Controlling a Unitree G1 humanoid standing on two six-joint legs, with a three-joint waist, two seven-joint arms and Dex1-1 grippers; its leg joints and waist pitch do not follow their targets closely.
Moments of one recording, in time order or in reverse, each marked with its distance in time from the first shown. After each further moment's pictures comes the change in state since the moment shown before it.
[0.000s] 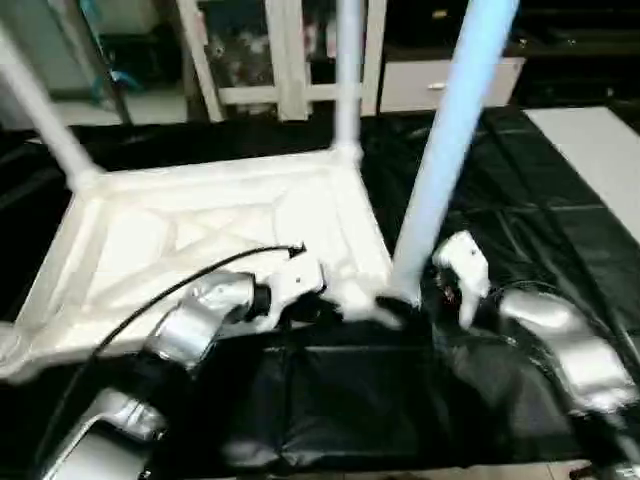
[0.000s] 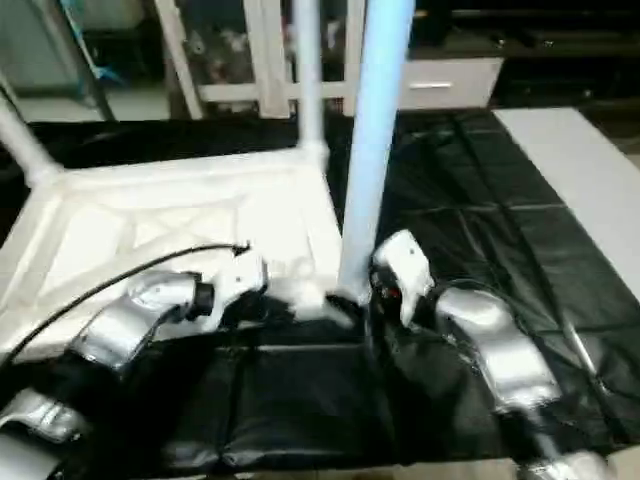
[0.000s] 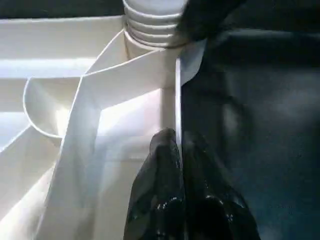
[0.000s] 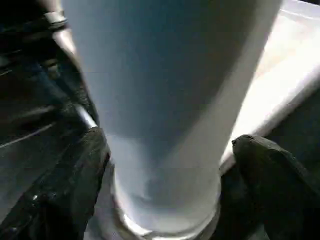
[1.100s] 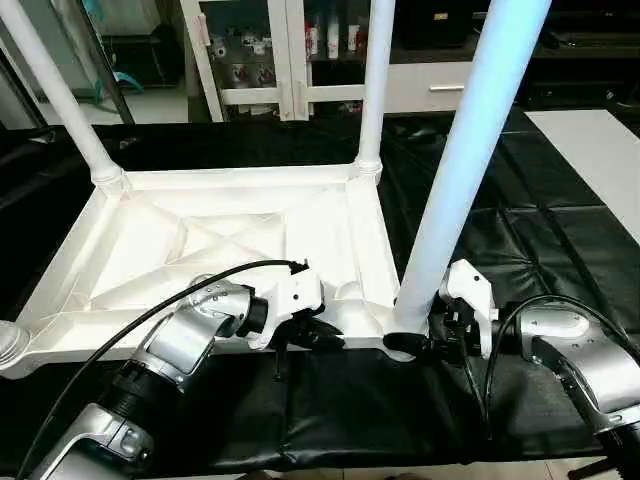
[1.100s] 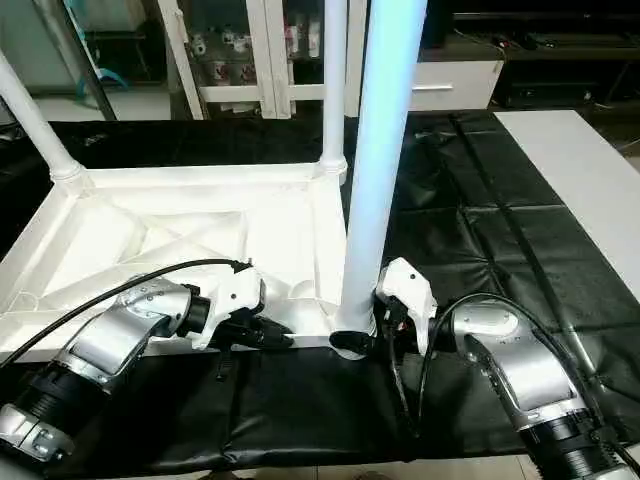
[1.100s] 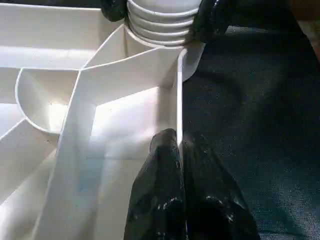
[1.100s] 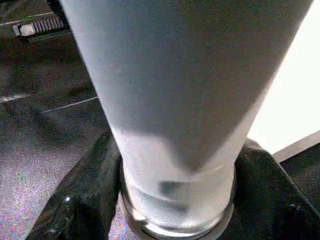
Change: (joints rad) left arm 0.049 0.035 -0.015 -0.117 -0.027 0.106 -0.068; right arm 0.034 -0.064 0.042 -0.039 0.006 0.014 0.163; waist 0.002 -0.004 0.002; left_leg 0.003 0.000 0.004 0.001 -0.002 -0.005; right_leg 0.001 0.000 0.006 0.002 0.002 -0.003
